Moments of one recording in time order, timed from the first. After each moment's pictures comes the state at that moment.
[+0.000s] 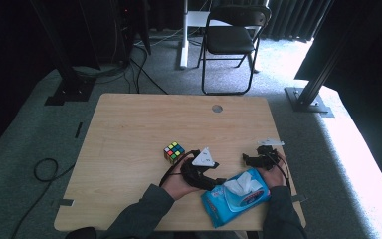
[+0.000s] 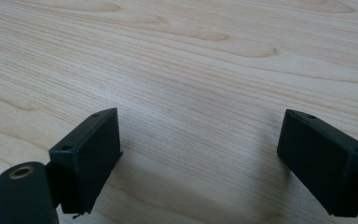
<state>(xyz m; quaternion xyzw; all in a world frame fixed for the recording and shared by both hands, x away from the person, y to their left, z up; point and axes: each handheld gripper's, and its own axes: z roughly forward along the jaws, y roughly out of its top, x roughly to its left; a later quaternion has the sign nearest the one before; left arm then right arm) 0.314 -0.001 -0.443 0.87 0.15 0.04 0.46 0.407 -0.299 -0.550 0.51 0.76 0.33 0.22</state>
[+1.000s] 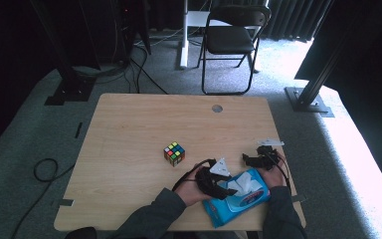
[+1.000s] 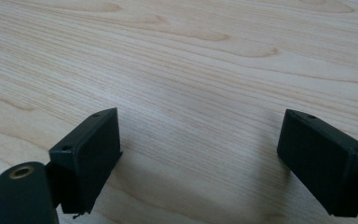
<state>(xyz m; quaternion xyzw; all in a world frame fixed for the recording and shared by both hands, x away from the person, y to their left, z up) 0.307 -0.040 -0.470 0.90 0.12 0.00 0.43 0.407 -0.299 -0.550 0.51 0.76 0.33 0.22</state>
